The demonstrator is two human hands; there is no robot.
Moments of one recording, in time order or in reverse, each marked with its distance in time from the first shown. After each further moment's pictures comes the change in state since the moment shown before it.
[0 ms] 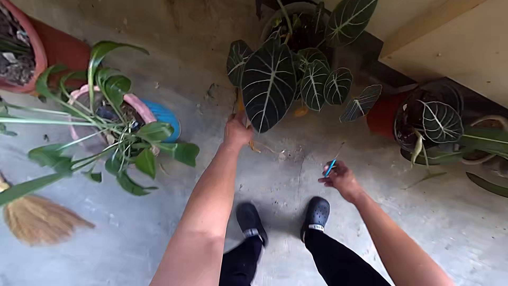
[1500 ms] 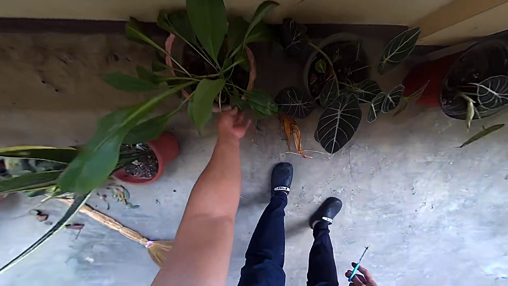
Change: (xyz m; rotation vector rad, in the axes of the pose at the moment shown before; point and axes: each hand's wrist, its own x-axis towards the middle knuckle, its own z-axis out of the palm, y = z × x) left_hand 0.137 -0.032 -0.221 -1.288 -0.083 -0.476; right_hand -0.300 0.100 0.312 0.530 0.538 0.638
